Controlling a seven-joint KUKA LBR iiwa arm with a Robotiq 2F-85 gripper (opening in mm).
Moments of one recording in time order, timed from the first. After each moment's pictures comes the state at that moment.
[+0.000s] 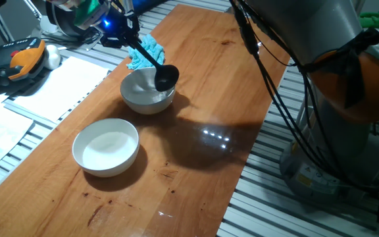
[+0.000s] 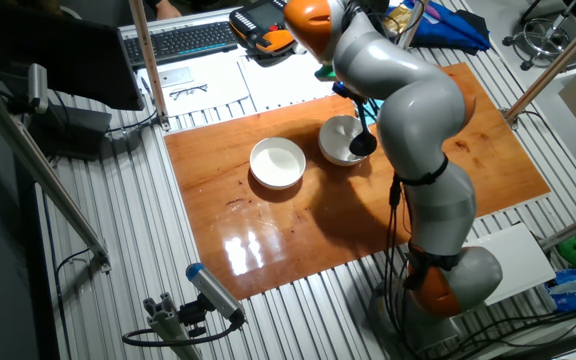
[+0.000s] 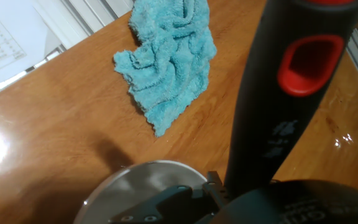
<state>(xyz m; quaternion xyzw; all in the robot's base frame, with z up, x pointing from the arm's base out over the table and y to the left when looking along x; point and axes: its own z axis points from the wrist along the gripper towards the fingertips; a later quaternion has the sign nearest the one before) 0.618 -0.065 0.211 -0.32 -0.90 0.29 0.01</state>
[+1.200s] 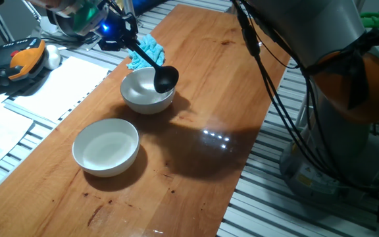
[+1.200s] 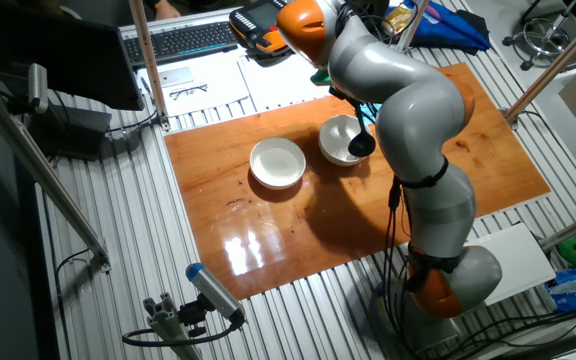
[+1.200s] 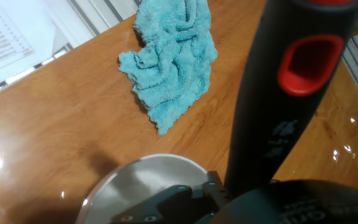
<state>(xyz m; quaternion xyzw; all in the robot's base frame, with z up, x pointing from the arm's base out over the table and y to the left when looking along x) 0.612 -0.047 0.213 -0.30 -0.91 0.30 -0.01</state>
